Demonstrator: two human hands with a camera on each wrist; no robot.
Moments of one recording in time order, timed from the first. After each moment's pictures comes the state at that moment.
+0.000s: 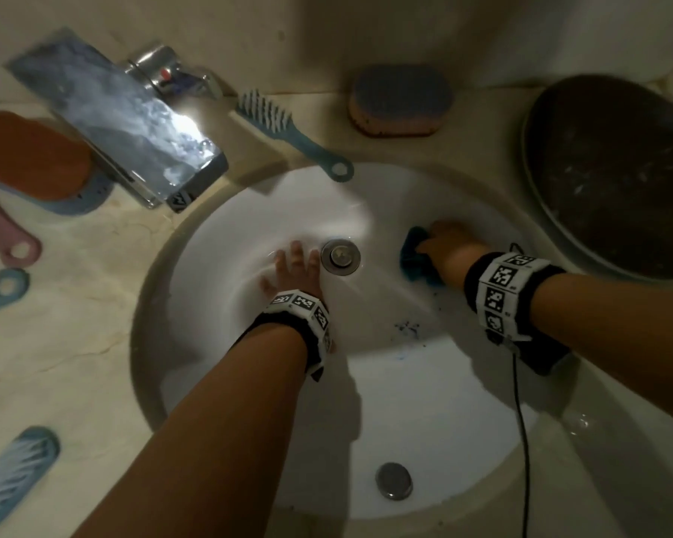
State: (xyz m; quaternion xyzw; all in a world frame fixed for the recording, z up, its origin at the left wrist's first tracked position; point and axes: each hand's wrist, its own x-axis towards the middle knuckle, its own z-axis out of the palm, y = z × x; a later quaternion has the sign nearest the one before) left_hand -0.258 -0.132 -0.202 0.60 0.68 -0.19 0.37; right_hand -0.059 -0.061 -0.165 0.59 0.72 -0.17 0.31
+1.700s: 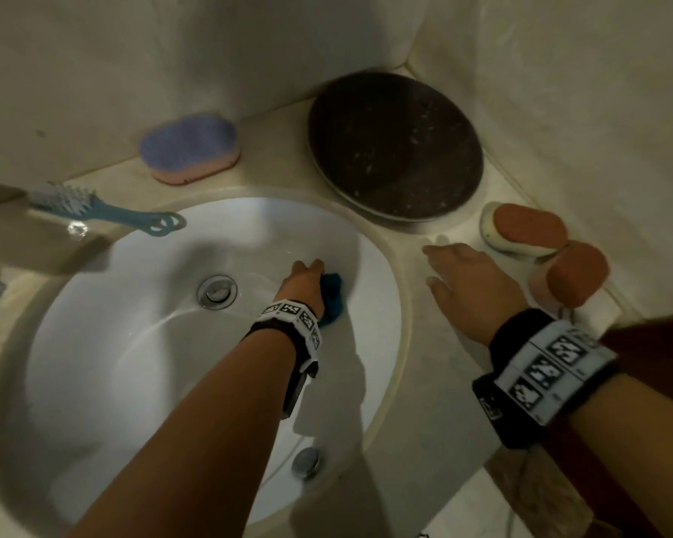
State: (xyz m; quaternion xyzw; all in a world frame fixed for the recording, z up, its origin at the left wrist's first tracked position) left_hand -0.105 -0.120 -0.179 0.76 0.52 -0.09 0.38; right_hand 0.076 -0.226 -0.057 0.80 0.57 -0.17 0.06
